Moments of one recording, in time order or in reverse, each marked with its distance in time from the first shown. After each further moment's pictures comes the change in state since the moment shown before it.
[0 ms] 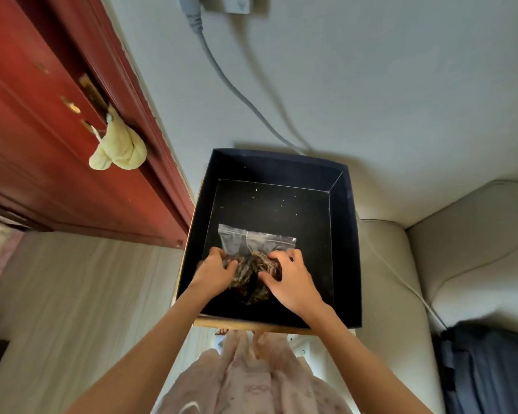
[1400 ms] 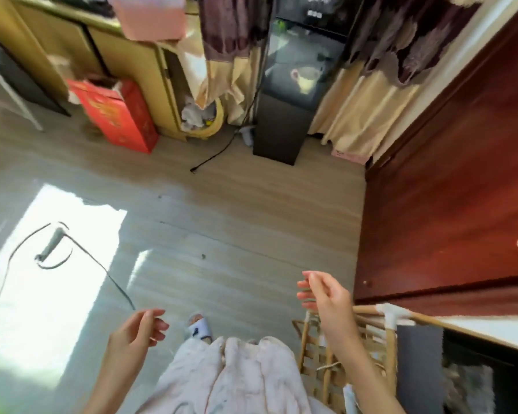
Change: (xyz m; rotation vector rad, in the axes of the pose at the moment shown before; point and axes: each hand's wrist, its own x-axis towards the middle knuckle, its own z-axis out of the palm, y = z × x) left_hand -0.360 -0.159 0.265 -1.376 1.596 -0.849; right_hand -0.141 -0.086 0.132 -0.105 -1.041 -0.595
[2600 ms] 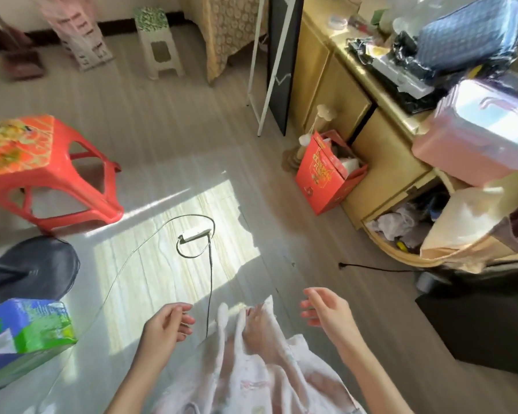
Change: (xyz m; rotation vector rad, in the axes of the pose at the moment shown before) left_hand 0.310 0.041 -0.278 -0.402 0.634 -0.413; right_hand 0.224 -0.208 0.558 -0.553 -0.782 0.015
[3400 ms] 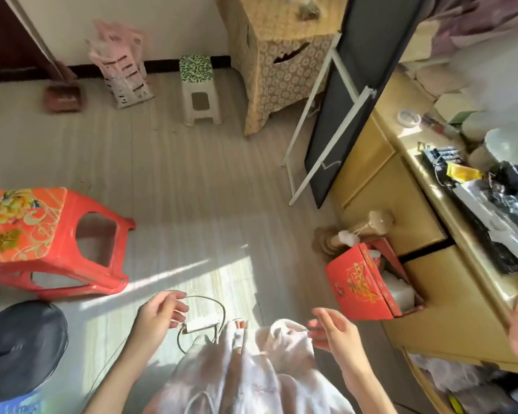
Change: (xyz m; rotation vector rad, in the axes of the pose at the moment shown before) left_hand 0.357 0.274 -0.023 -0.075 0.136 -0.003; right_hand 0.306 -0.310 0.102 -0.014 -0.071 0.002
